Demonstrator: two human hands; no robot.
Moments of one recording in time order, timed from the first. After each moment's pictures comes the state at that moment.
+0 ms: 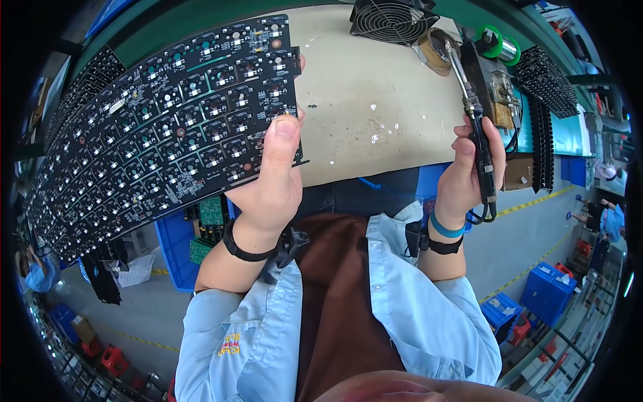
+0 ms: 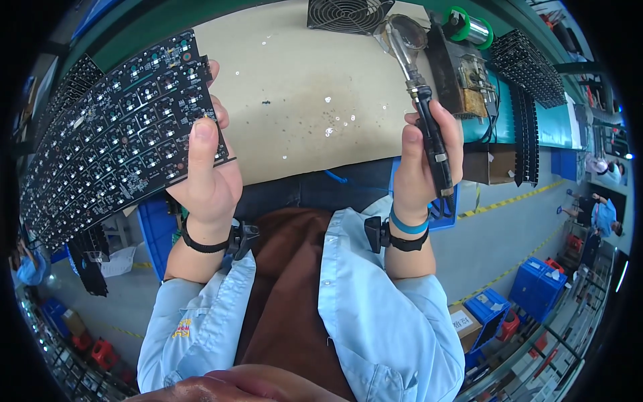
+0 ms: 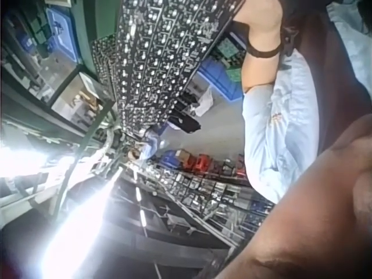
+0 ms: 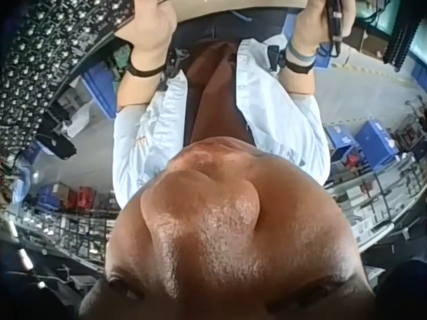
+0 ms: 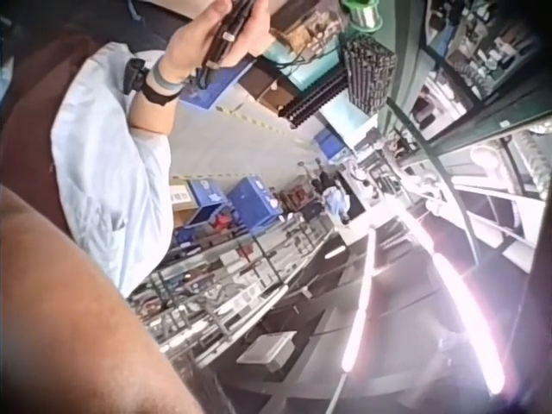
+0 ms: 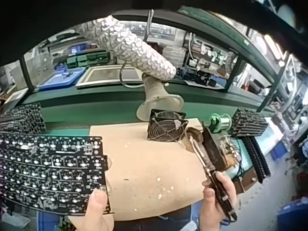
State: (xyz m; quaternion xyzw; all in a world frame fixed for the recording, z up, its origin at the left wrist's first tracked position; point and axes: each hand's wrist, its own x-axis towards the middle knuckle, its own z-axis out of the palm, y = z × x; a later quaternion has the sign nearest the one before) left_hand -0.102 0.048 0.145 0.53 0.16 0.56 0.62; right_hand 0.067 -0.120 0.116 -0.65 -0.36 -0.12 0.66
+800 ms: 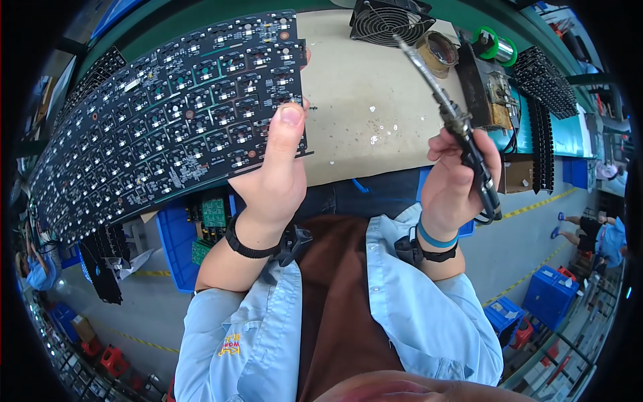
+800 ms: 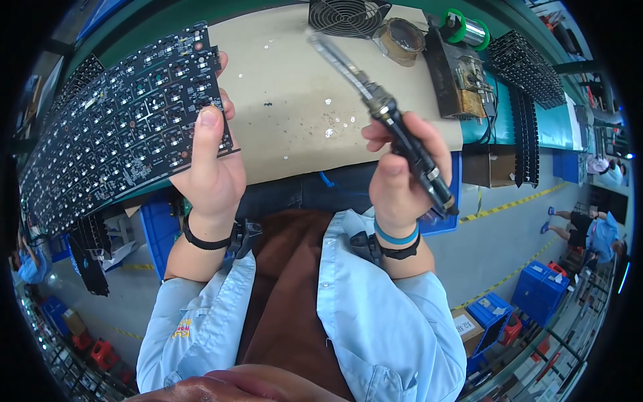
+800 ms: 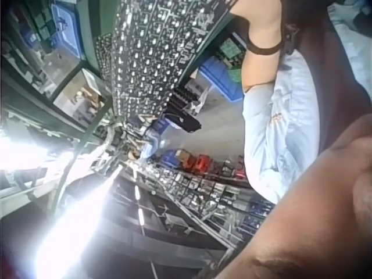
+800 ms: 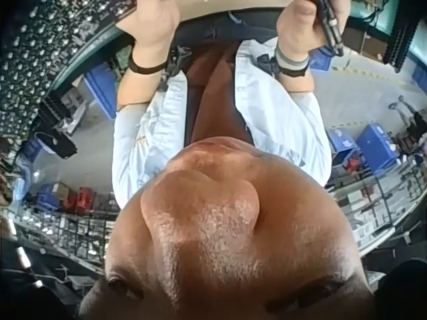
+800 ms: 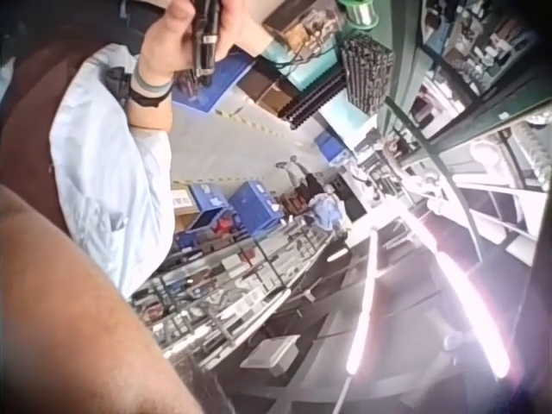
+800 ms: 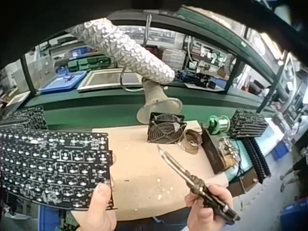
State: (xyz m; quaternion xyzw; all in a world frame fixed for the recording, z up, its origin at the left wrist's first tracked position) left_hand -0.099 0.038 0.148 0.53 0.18 0.54 0.63; right_hand 0.036 -0.113 0.121 -0.46 -0.37 0.01 0.81
